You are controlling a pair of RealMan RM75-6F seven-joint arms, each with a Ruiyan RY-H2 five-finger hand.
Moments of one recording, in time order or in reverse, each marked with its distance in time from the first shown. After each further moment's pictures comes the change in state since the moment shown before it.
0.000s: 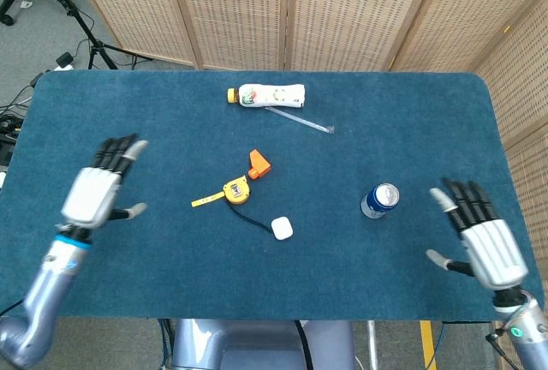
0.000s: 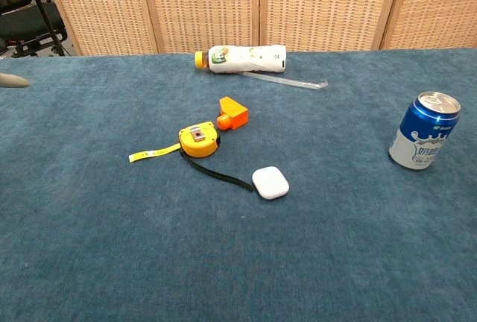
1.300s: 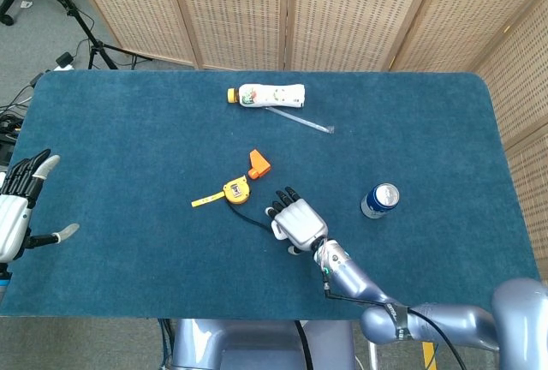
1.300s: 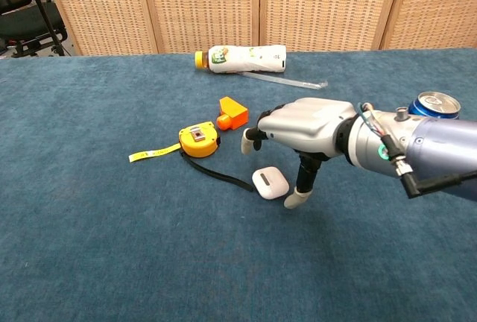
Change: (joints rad) left arm 0.224 0.194 0.028 -0.014 0.117 0.110 -0.302; right arm 0.674 -0.551 0.101 -0.023 0.876 -0.638 -0.892
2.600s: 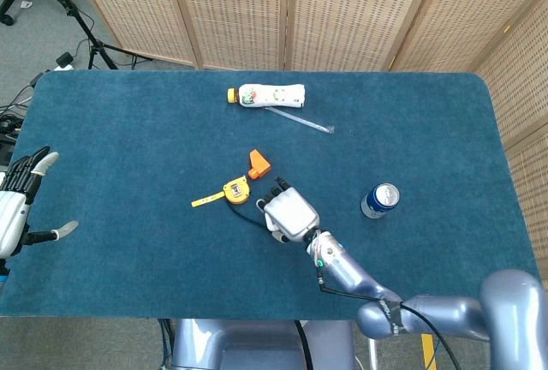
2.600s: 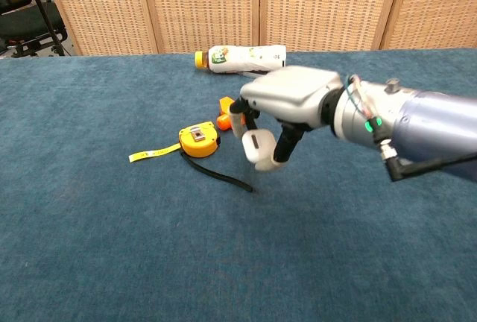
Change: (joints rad) left arm 0.012 0.010 -0.037 0.015 0.012 -0.044 -0.049; right arm 0.062 0.042 -0.016 0.001 -0.138 0.090 0.170
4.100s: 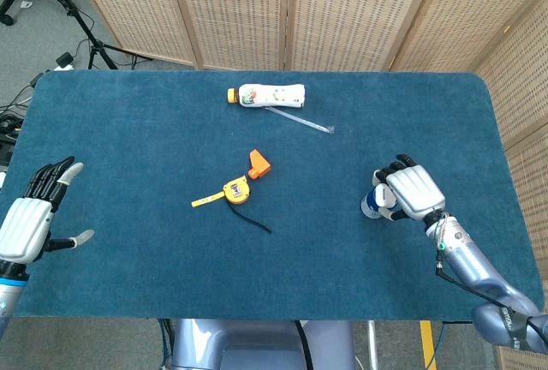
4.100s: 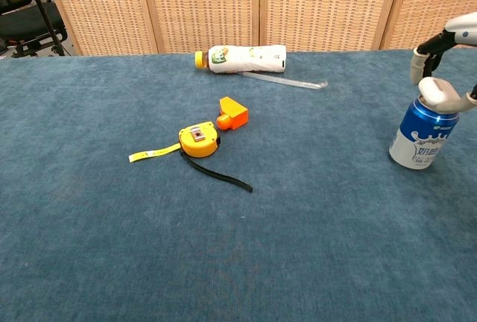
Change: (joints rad) left arm -0.005 -0.037 0.014 -0.037 0.028 -0.034 0.120; right arm -0.271 0.474 -0.054 0.006 -0.217 -0.041 0.498
